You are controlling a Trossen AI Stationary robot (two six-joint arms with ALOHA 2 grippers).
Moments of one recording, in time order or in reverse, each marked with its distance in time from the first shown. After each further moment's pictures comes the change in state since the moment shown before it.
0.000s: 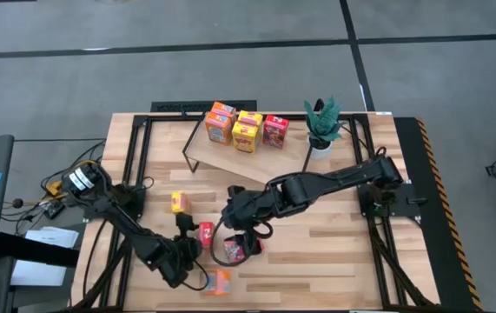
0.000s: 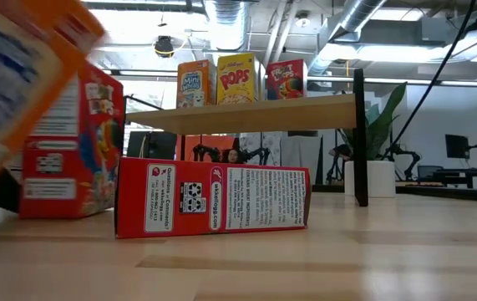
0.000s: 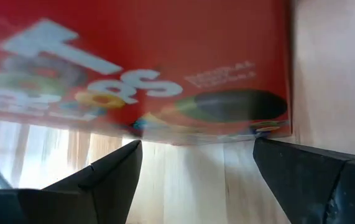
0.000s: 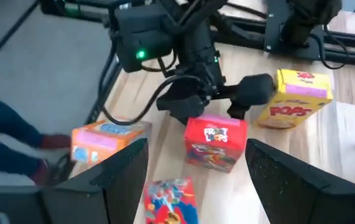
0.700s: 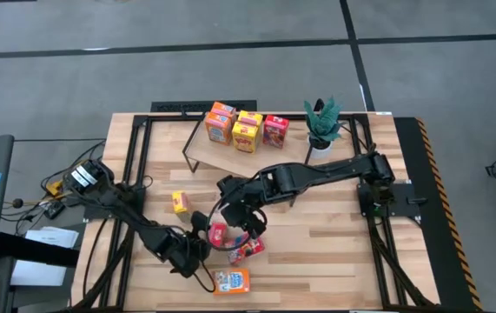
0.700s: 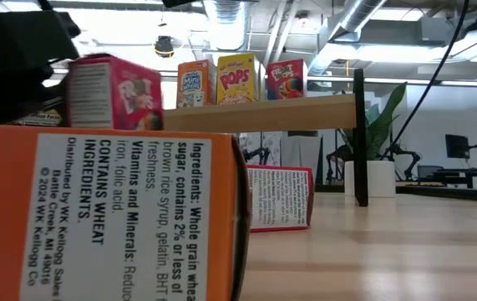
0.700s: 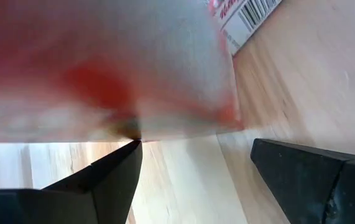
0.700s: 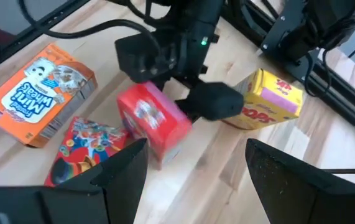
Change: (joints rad) left arm 0.128 -0.003 0.002 0.104 0.133 0.468; right arm -0.089 0.029 0.003 -0.086 -0.036 -0.530
